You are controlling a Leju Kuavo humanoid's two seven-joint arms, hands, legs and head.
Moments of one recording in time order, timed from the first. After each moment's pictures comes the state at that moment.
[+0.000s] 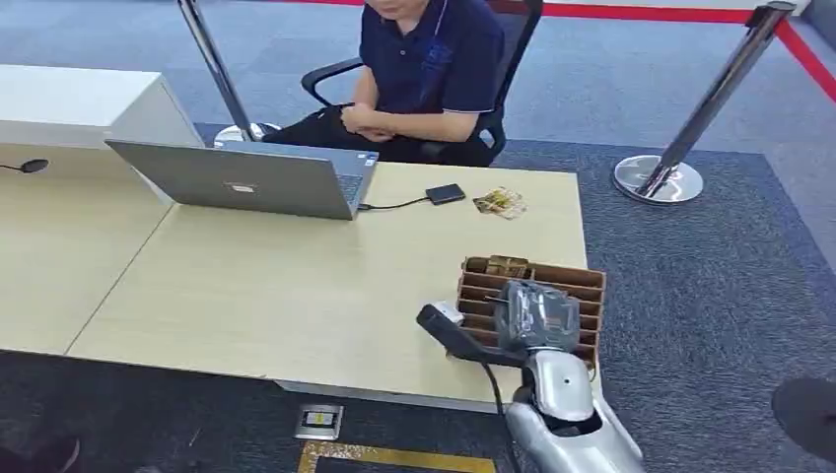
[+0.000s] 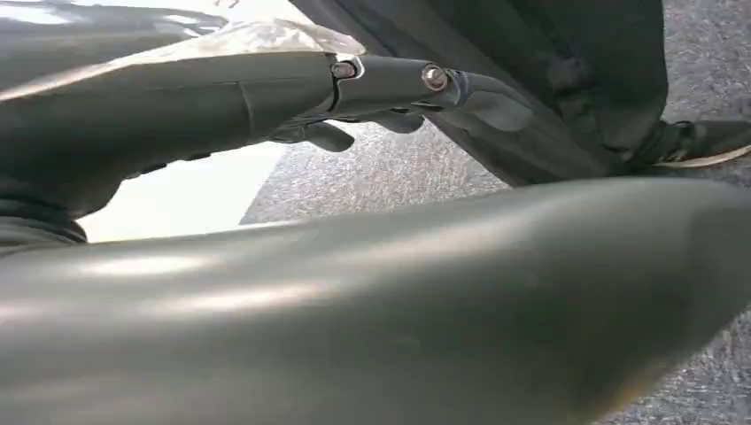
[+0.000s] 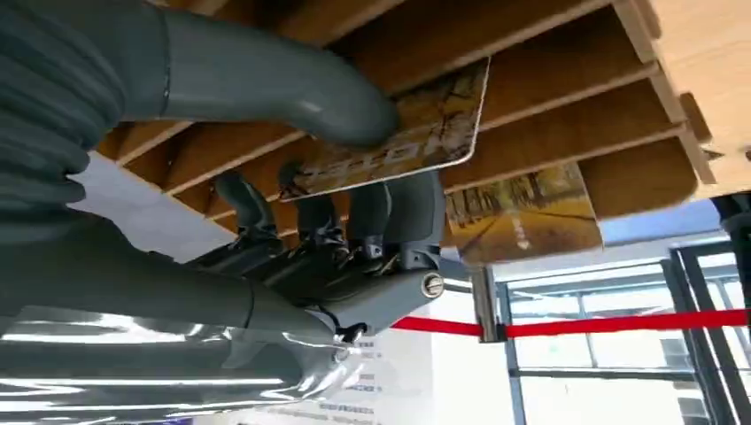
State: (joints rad) left arm -0.06 -0.25 0.76 -0.19 -1.50 0.50 0.15; right arm -0.21 0.14 0.52 -0.94 1.43 -0.28 0.20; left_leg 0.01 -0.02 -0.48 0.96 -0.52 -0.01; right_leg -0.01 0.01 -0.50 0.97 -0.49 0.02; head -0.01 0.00
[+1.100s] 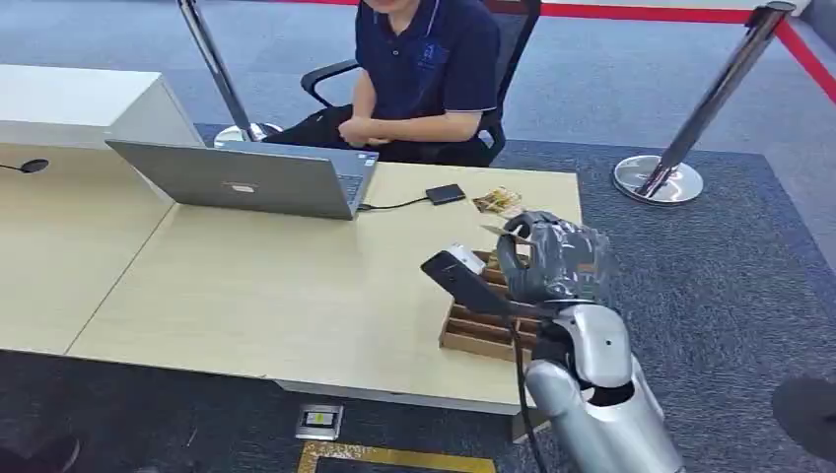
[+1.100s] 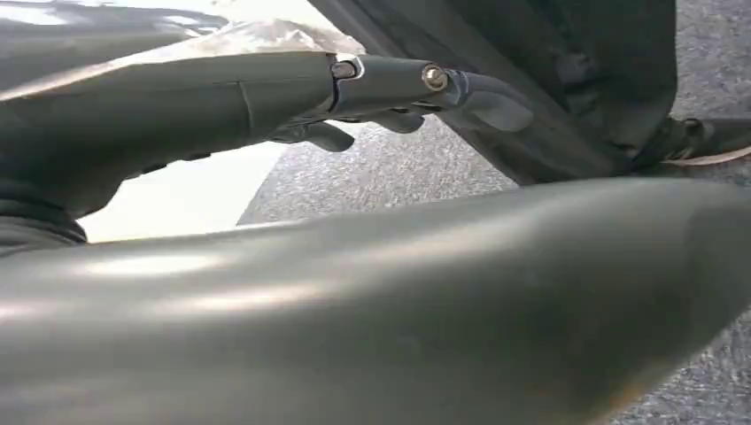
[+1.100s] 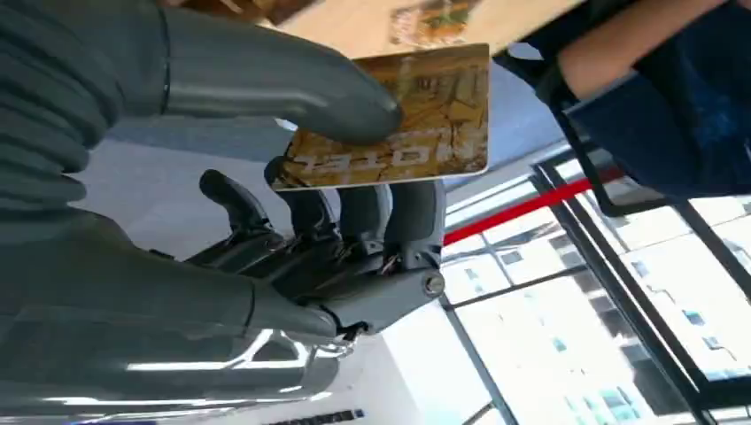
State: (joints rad) left arm -0.06 -0.25 0.76 -0.19 -1.48 0.50 0.15; right arm -0.33 0.15 0.52 -1.21 1.29 -0.22 0.10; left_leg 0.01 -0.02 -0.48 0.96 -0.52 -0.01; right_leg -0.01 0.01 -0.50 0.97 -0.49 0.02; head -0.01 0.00
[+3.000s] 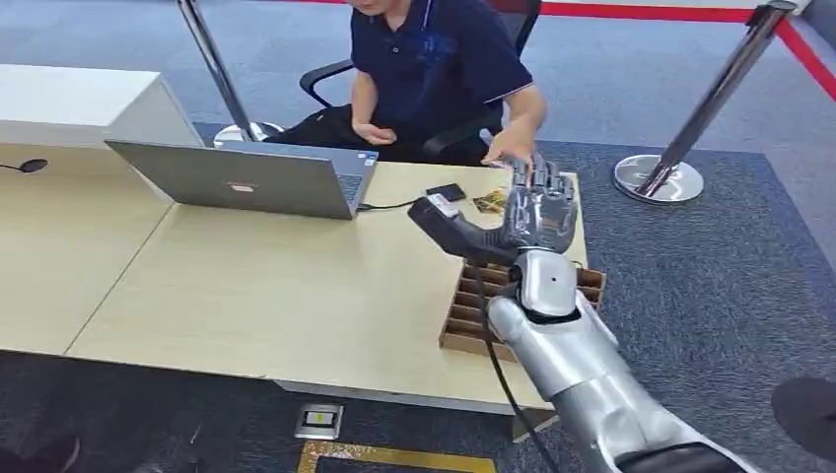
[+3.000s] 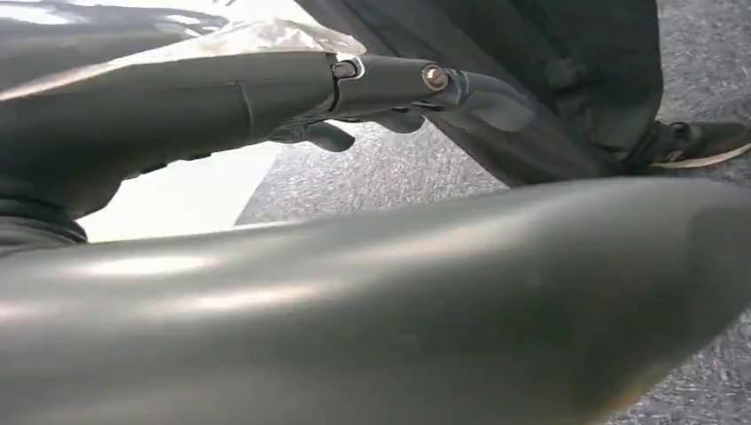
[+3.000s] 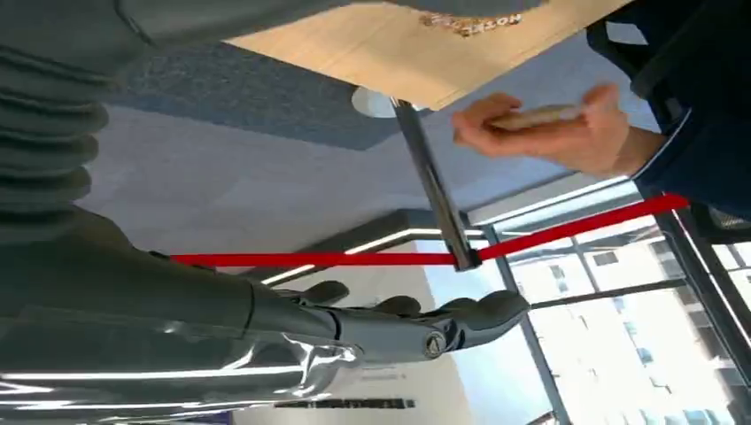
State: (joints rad) left arm -0.07 -0.25 0.75 -0.19 -1.48 0.50 0.16; right arm -0.65 0.26 0.45 -0.57 1.40 -0.45 0.22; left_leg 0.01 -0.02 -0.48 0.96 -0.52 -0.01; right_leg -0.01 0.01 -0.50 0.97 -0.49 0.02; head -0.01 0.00
